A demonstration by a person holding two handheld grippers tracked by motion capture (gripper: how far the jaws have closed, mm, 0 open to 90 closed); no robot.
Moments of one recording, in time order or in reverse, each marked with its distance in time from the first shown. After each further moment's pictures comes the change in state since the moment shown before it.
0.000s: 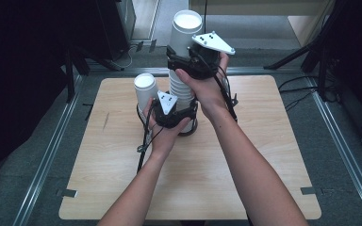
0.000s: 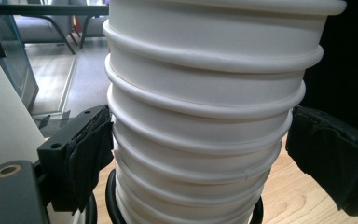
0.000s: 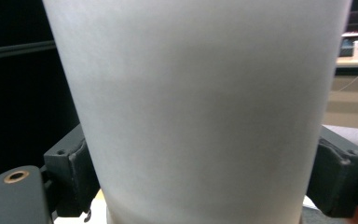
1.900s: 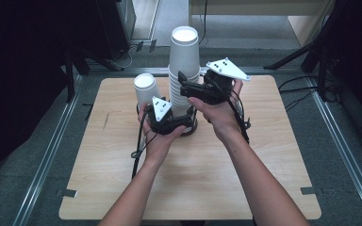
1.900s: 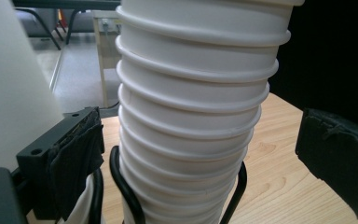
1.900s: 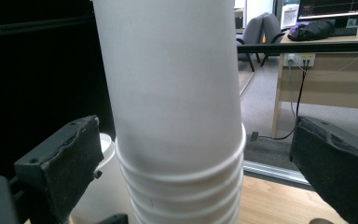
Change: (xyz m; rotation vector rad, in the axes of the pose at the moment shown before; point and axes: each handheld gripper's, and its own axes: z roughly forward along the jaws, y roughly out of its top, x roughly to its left) left arm 0.005 -0.006 -0.020 0.005 -0.049 -0.011; right arm -0.016 -0.039 -0.042 0.063 0.019 0.009
